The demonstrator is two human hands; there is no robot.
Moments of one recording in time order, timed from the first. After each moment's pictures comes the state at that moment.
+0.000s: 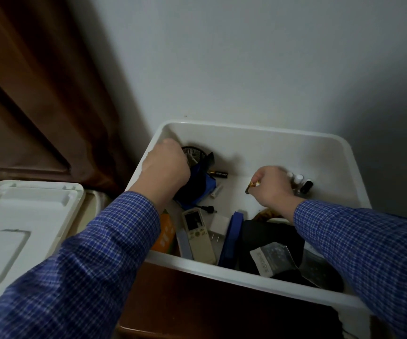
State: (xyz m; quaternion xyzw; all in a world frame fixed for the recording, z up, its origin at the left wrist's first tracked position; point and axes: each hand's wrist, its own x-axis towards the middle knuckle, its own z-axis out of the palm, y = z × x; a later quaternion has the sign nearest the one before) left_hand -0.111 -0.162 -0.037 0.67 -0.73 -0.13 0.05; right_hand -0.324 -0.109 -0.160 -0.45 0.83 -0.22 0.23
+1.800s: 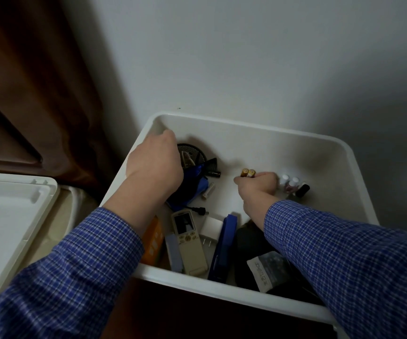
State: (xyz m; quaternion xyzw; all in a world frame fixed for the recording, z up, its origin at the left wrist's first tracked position) left_hand -0.105 -0.163 -0.047 0.62 -0.77 -0.08 0.09; right_hand -0.292 -0.138 -0.170 -0.10 0.83 -0.46 0.30
